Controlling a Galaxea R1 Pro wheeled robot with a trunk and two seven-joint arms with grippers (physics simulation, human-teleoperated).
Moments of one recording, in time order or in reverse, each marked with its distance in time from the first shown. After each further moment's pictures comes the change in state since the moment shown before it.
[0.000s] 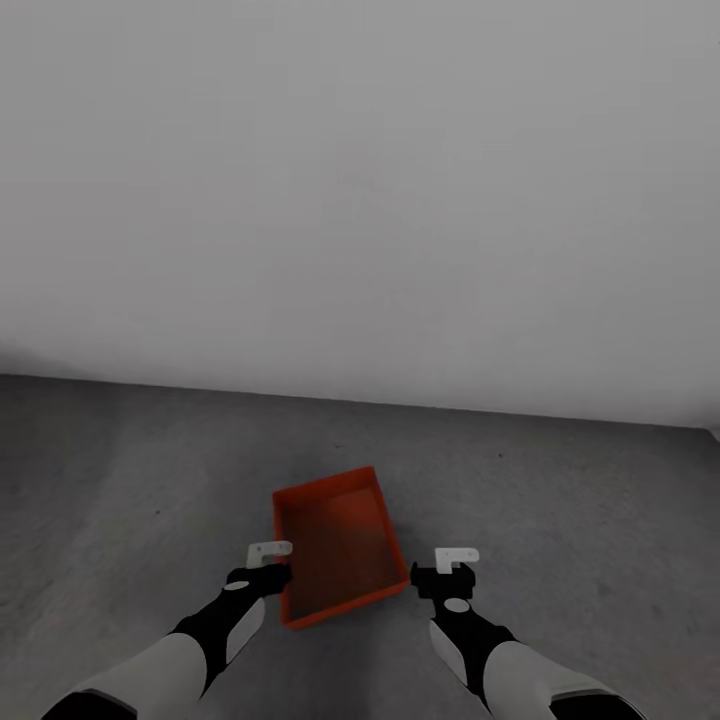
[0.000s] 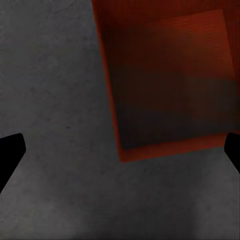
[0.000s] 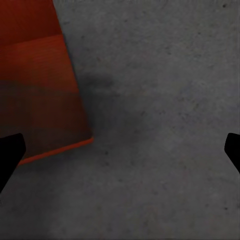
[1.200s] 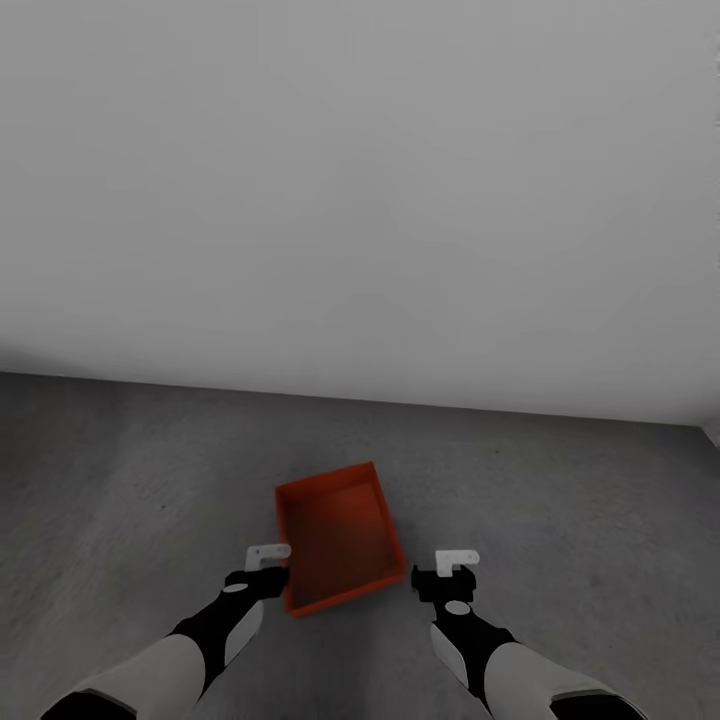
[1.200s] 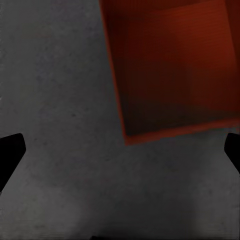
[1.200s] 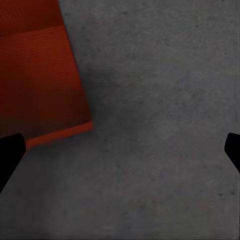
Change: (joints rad) left arm 0.001 0.003 -0.005 0.013 -0.002 0.001 0.002; right arm 0.000 -0.002 0.000 0.014 0.003 0.000 0.005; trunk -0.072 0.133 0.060
